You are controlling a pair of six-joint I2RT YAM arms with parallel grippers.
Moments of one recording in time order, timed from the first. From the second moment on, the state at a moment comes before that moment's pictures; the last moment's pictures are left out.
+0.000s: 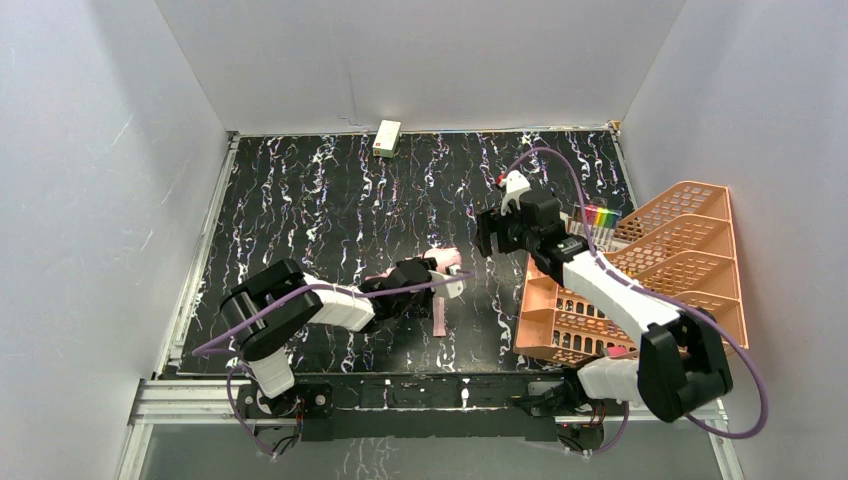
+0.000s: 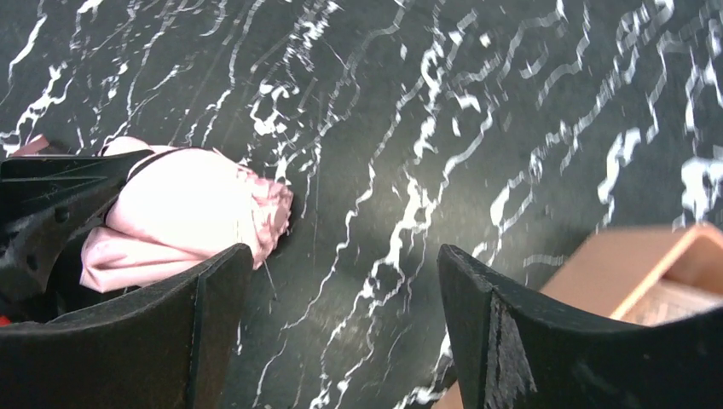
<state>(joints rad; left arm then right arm) -0.95 1.73 0.66 0.47 -0.29 0.69 0.48 1.22 0.76 -0.13 -0.08 0.13</state>
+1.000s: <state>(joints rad) -1.04 1.79 0.51 0.81 -0.48 0.93 0.52 1.83 1.22 -0.35 -0.82 -0.66</state>
